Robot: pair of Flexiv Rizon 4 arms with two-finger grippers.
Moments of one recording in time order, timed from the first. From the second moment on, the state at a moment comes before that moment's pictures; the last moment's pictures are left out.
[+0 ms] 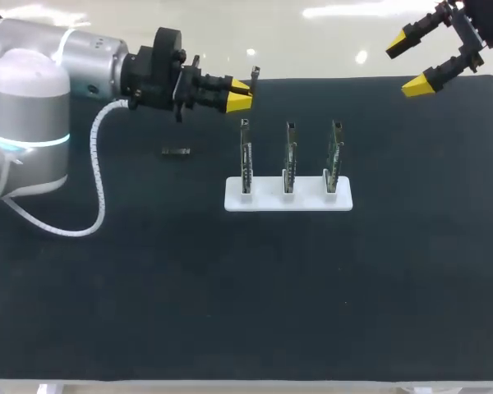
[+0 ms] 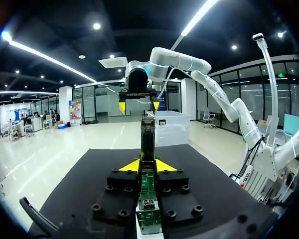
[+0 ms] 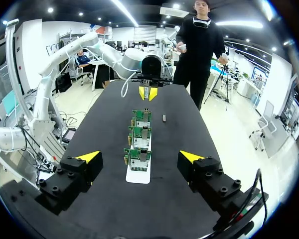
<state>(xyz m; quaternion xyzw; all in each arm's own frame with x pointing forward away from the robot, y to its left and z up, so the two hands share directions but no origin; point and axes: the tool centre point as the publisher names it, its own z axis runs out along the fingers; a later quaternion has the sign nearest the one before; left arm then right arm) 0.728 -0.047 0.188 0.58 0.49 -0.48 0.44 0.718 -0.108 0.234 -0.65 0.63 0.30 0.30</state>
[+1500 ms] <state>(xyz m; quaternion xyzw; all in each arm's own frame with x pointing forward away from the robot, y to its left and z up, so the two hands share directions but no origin) 0.728 -0.047 0.188 0.58 0.49 -0.48 0.44 0.721 0.049 0.247 -0.57 0.67 0.30 0.38</state>
